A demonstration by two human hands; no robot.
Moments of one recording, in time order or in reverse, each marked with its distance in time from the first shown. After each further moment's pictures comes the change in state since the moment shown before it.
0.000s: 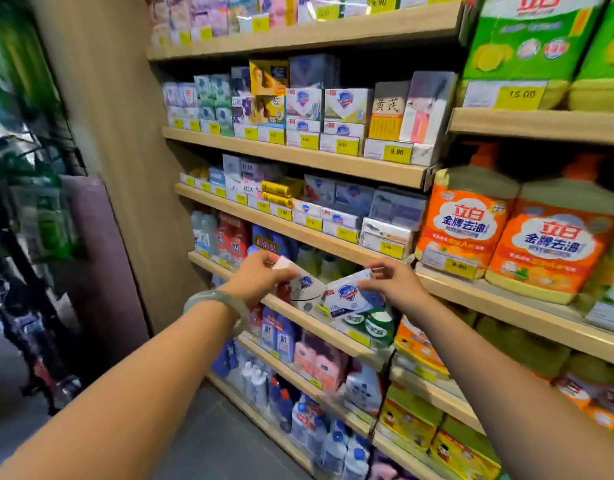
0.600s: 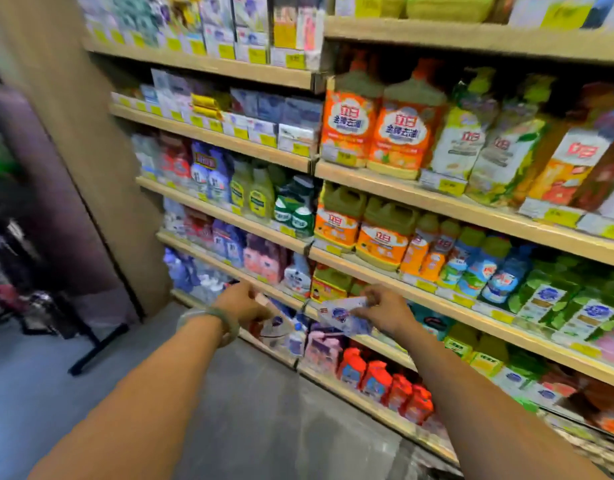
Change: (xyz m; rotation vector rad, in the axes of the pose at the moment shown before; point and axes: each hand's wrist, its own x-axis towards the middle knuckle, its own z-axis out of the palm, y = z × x) left_hand -0.259 -0.039 0.154 0.418 -0.286 -0.234; right_hand -0.306 0.122 -0.107 -0.355 -0.077 0.330
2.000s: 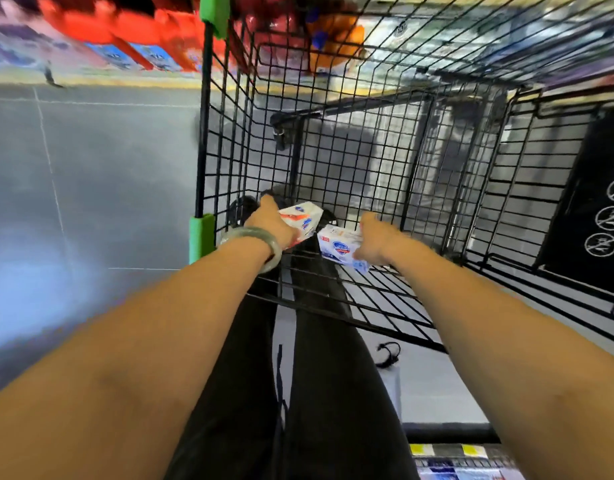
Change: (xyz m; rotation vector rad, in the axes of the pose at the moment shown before) left_hand -0.093 0.107 0.728 0.424 -0.725 -0.336; right_hand -0.218 0.660 -0.014 -0.143 -0.703 0.835
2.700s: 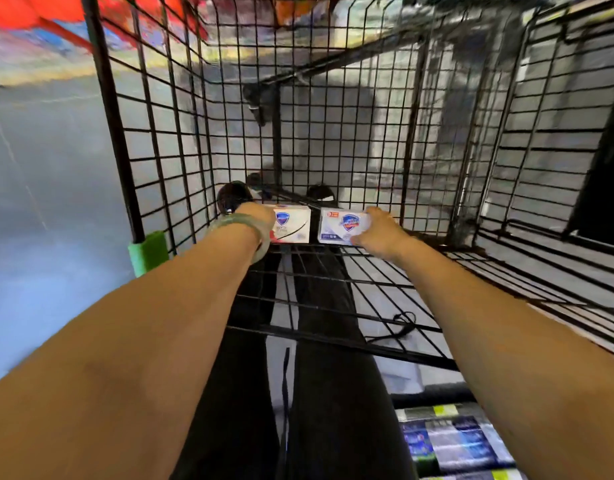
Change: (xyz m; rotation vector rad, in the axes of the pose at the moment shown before) left_hand 0.064 0.009 0.028 -0.044 -0.218 -0.221; right_hand 0.046 0.041 0.038 0.484 0.040 0.120
